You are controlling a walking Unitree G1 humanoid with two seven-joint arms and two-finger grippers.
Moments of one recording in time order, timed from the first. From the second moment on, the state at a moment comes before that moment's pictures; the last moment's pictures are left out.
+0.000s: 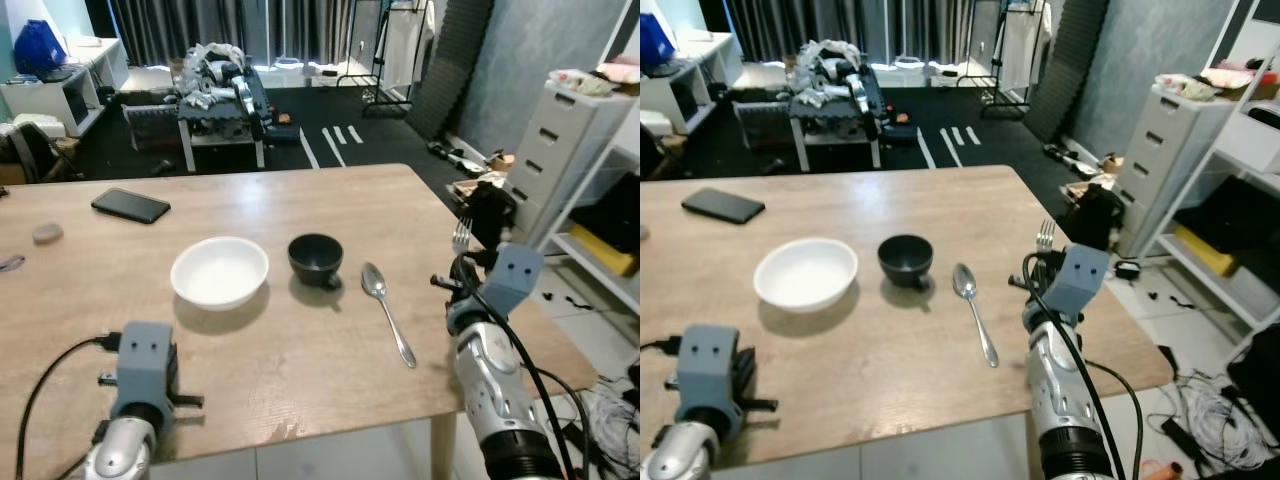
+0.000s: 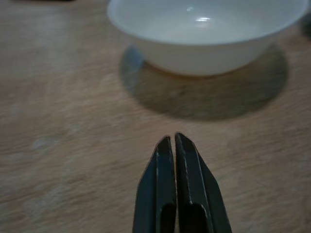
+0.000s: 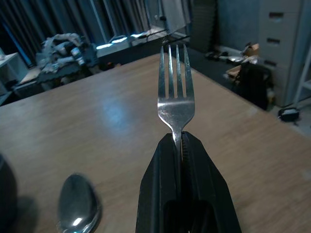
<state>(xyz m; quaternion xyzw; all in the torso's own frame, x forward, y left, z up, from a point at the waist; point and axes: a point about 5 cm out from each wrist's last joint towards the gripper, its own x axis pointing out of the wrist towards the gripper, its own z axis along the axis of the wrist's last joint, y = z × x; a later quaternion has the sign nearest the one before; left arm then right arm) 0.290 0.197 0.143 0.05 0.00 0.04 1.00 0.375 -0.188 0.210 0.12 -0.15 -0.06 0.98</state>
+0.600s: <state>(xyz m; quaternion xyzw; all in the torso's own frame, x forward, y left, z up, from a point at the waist) 0.271 0.205 0.136 0.06 0.01 0.04 1.00 0.392 -0.137 0.210 0.04 -0.09 0.08 0.99</state>
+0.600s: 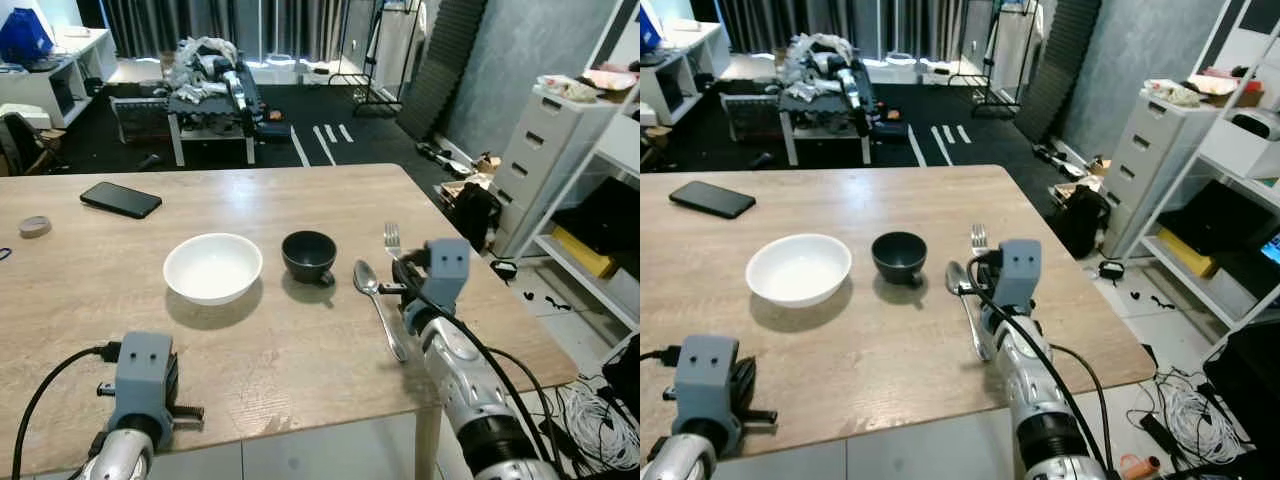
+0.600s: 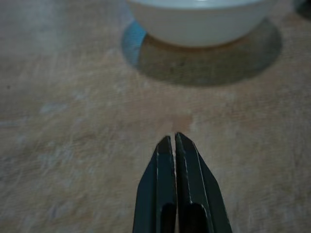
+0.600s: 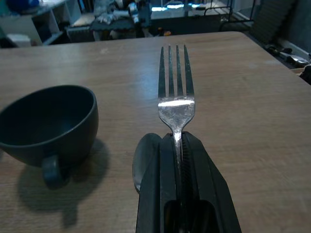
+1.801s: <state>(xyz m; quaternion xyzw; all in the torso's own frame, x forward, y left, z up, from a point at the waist) 0.227 0.185 0.198 0.10 -0.03 -0.15 0.98 0.406 -0.174 0.191 -0.08 0.00 0.03 1.00</state>
